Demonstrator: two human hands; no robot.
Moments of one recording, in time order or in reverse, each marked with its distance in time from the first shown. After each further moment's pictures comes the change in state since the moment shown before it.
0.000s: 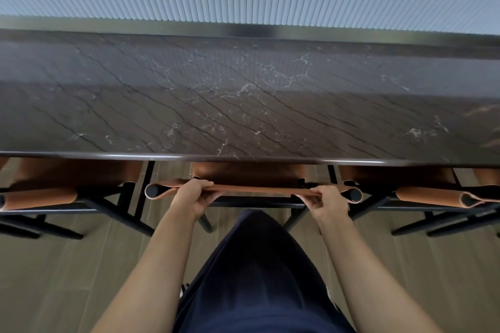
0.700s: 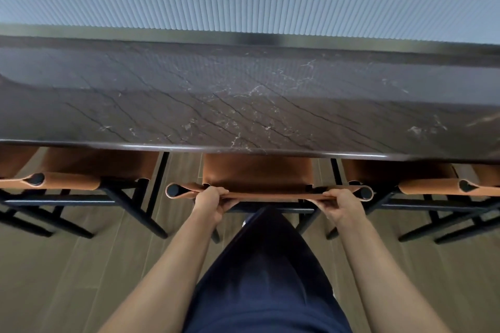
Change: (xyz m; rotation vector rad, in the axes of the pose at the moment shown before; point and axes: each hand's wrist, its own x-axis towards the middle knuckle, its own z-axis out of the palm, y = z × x) left_hand -0.032 -0.042 -0.023 -0.078 0.009 0.066; right_hand -0.026 0.008 -0.033 -0.035 -0.058 0.050
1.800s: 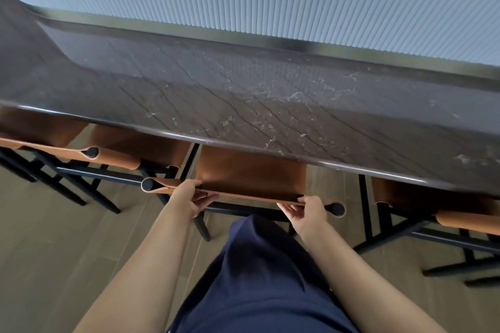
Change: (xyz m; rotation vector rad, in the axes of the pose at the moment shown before) left_hand -0.001 0.056 -0.094 -0.019 0.183 -0.026; right_hand -0.028 0.094 0.073 -0.031 -0.135 0.120
